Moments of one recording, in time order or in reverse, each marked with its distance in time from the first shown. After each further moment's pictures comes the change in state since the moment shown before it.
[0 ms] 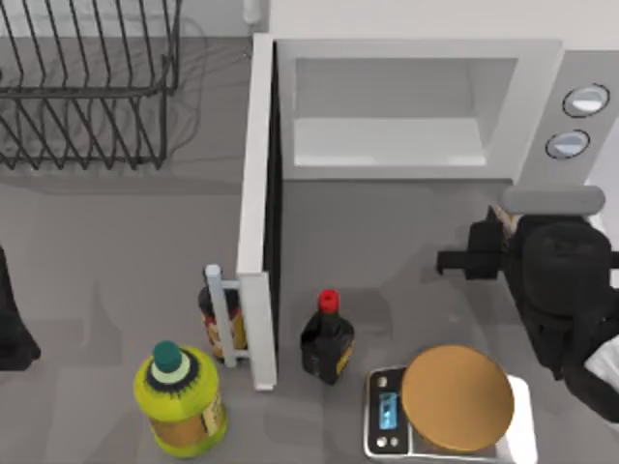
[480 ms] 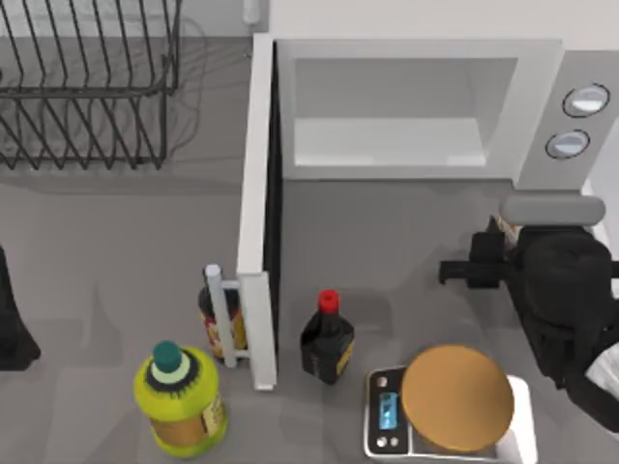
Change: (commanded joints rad) left arm 0.000 0.000 0.000 0.000 0.000 0.000; right arm -0.003 0.036 -0.018 0.045 -0.002 -0.001
